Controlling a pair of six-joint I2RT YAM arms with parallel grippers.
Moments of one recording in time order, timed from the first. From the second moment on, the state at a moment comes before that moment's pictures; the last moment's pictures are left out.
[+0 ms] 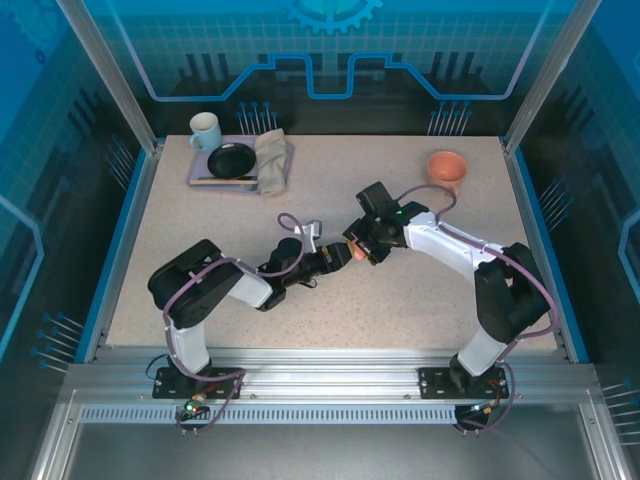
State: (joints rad) left arm -0.68 1.87 0.61 1.02 0.24 -1.01; right arm 0.56 1.66 1.18 -0.64 -0.12 1.32
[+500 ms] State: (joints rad) left arm -0.70 1.95 0.68 1.07 0.23 -1.04; right arm 0.54 1.67 1.16 -0.58 -0.14 1.34
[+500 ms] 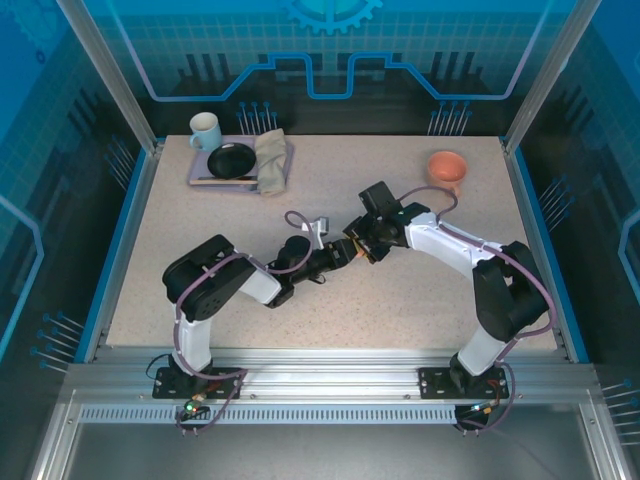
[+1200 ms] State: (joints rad) left arm -0.64 1.76 0.69 0.82 0.33 -1.00; right arm 0.34 1.53 1.11 -0.45 -0.27 1.08
